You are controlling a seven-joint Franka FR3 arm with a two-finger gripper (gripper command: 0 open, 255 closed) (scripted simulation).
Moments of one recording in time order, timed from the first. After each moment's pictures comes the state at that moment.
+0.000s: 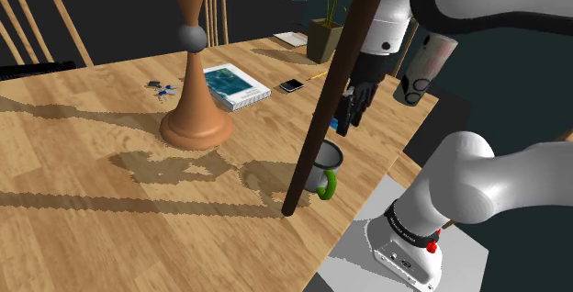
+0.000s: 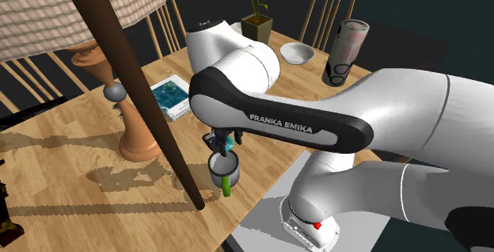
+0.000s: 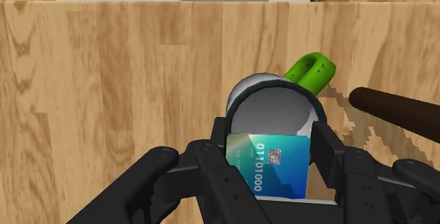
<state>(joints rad) 0.17 -0.87 0.21 -2.55 0.22 1.56 0.22</state>
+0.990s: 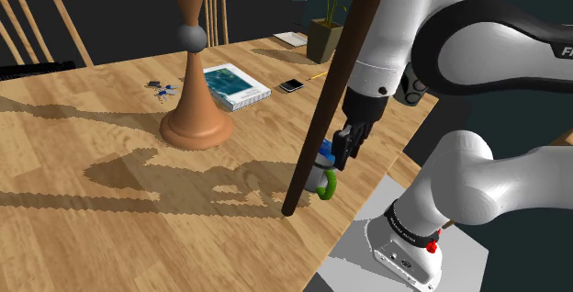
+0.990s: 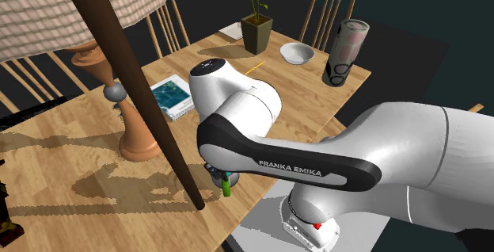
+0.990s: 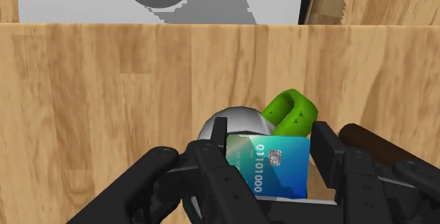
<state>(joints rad) 0.23 -0.95 0.31 -2.71 0.33 1.64 0.28</state>
